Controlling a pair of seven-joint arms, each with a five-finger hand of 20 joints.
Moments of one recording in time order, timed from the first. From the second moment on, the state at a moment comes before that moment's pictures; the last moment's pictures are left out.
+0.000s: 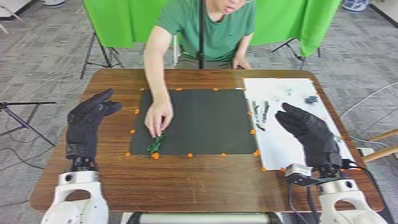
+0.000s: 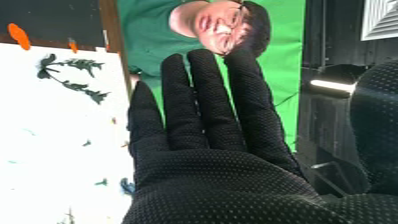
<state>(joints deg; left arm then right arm) 117.0 -75.8 -93.6 -117.0 72.0 9.2 21.5 -121.6 -78.6 100.2 -118.7 -71.8 -8.9 -10.0</state>
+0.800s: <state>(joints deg) 117.6 -76.3 -94.0 -117.4 72.0 9.2 21.5 -121.7 -78.7 100.5 -118.7 -73.4 -9.0 -10.2</state>
